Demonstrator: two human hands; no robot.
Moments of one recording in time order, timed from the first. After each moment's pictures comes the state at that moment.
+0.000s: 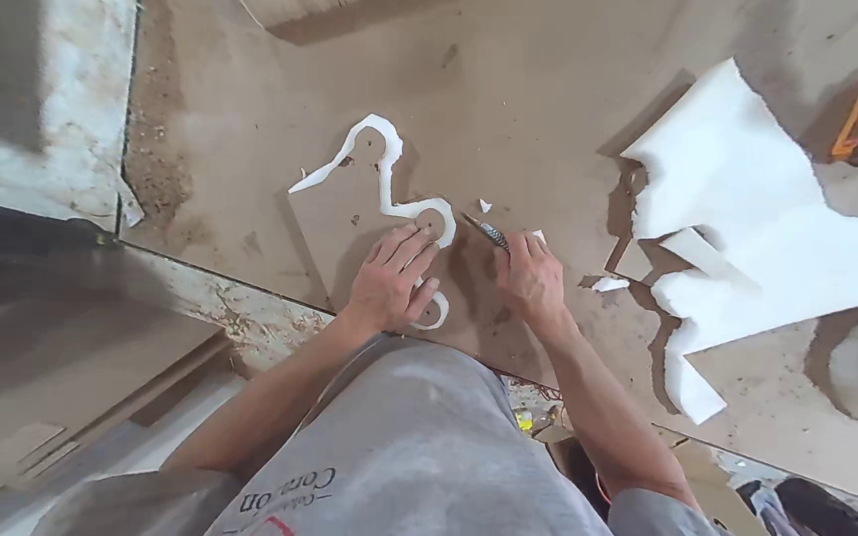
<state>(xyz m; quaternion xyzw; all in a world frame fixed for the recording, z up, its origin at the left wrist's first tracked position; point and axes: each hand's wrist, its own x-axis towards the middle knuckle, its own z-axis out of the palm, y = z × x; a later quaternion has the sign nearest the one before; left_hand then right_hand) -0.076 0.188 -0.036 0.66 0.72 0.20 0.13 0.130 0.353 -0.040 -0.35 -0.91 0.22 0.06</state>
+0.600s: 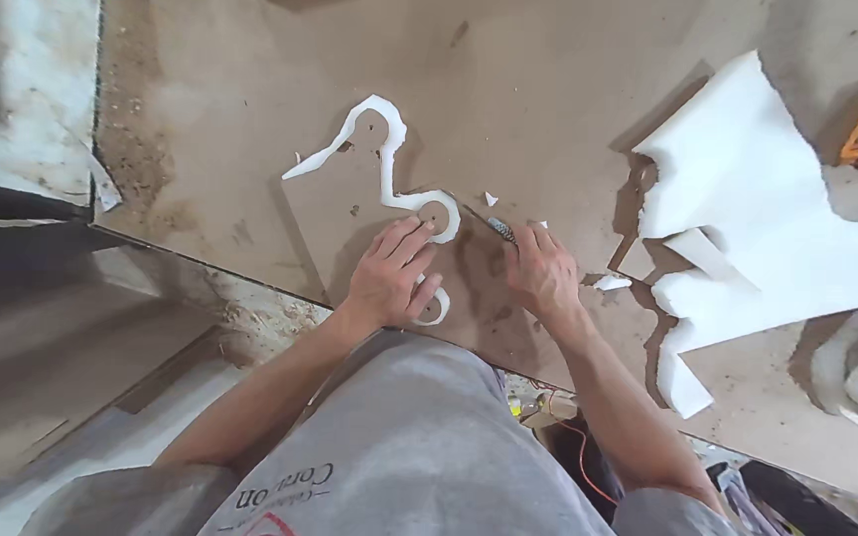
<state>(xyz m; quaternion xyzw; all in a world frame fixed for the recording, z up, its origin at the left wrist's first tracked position) -0.077 0.186 -0.038 0.66 0.71 0.21 0.13 0.129 0.364 -0.031 -0.33 -0.92 0.21 0.00</state>
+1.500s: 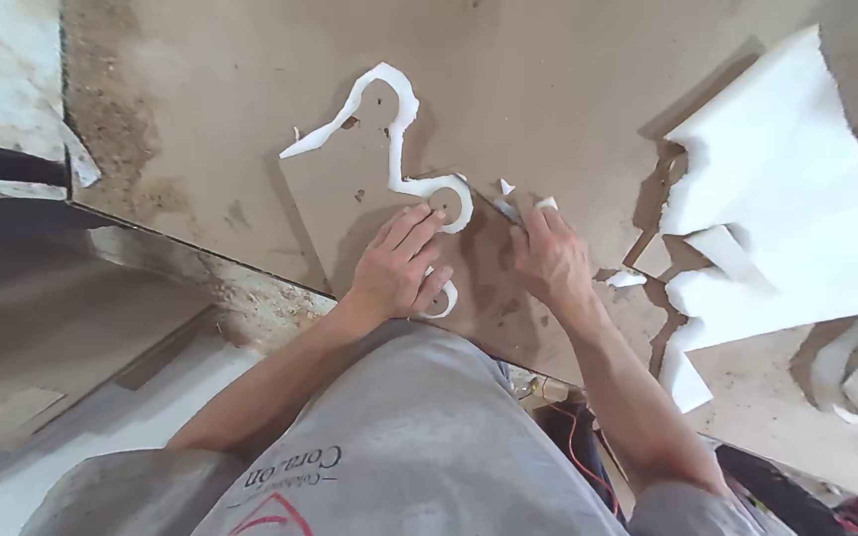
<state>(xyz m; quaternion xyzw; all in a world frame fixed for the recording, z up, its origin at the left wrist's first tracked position) -0.076 0.185 -0.039 0.66 0.70 0.24 0.12 0.119 0.369 -0.026 -0.32 -0.91 0.25 -0.03</state>
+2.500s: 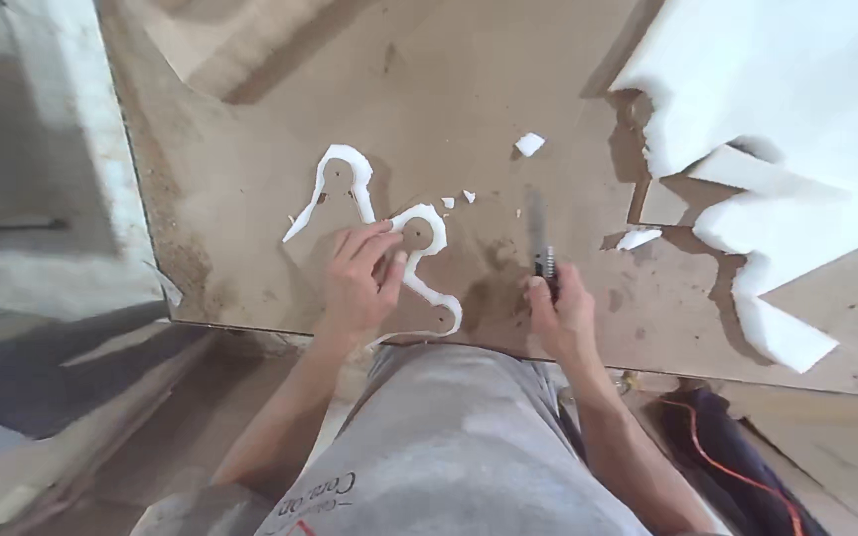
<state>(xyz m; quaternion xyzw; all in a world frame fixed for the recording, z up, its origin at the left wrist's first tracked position) -0.124 0.215 -0.003 0.61 0.74 0.23 0.18 0.175 0.285 -0.015 -0.58 -0.65 0.47 0.11</state>
